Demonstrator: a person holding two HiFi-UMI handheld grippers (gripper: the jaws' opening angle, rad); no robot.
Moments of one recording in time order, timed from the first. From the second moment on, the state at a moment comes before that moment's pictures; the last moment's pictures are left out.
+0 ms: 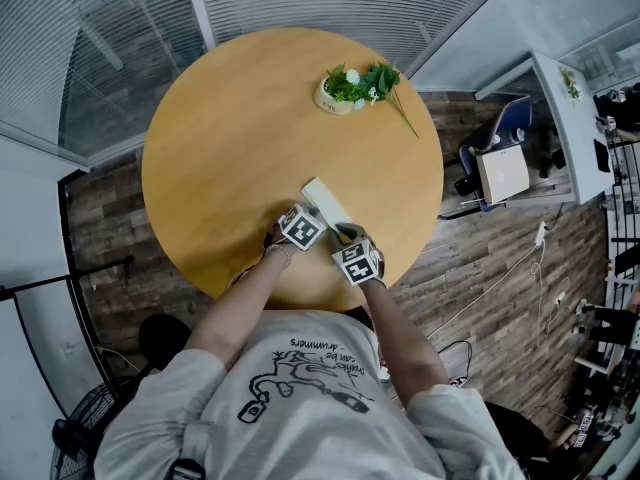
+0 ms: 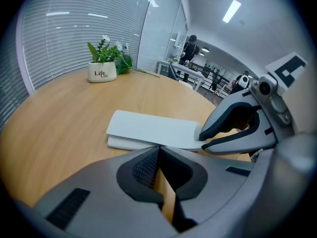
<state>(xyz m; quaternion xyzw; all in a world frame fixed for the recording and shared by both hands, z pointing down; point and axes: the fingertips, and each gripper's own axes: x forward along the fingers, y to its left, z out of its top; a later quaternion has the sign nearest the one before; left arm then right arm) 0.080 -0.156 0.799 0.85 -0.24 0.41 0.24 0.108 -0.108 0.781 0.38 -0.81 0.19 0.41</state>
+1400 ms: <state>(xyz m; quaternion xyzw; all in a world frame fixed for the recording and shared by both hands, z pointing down) 0.076 -0.151 0.805 0.84 -0.24 0.42 0.25 0.106 -0.108 0.786 0.36 -0.81 0.20 0.42</state>
